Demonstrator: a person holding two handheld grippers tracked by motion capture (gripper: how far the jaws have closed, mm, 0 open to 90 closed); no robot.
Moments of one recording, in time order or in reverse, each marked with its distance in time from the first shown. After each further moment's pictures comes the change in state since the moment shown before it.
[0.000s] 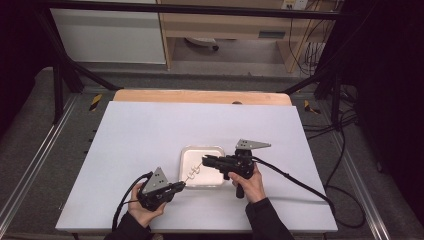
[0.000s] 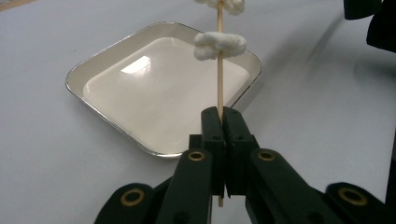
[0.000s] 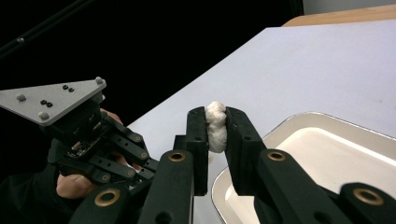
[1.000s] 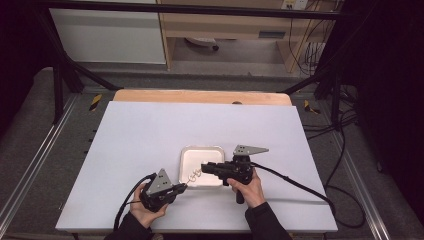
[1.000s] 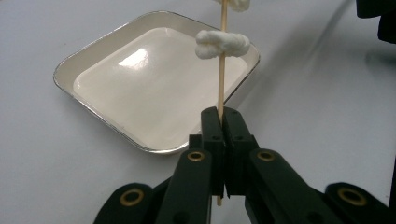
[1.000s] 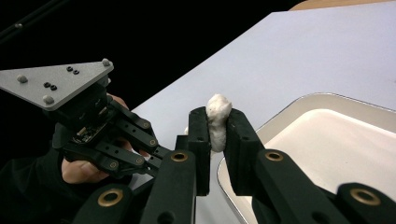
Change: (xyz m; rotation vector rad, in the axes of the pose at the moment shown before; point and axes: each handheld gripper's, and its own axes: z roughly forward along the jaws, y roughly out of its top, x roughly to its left) left arm -0.003 -0.001 0.006 0.036 -0.004 0.024; right arm 0.005 -0.013 0.001 0.039 0.005 -0.006
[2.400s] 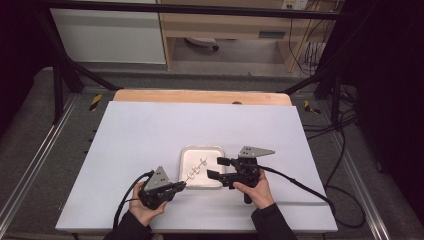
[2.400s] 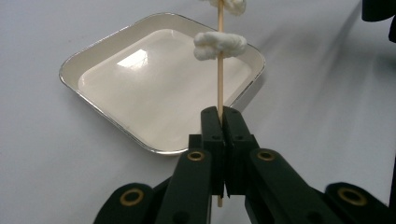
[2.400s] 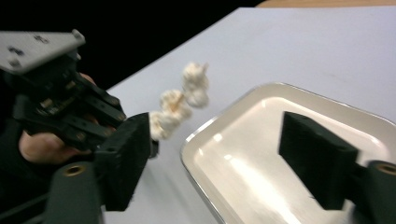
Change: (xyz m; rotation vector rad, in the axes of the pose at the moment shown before) left arm 0.008 0.001 -0.001 -0.012 -0.007 -0.049; right arm -0.003 -0.003 -0.019 0.045 -0.145 -0.077
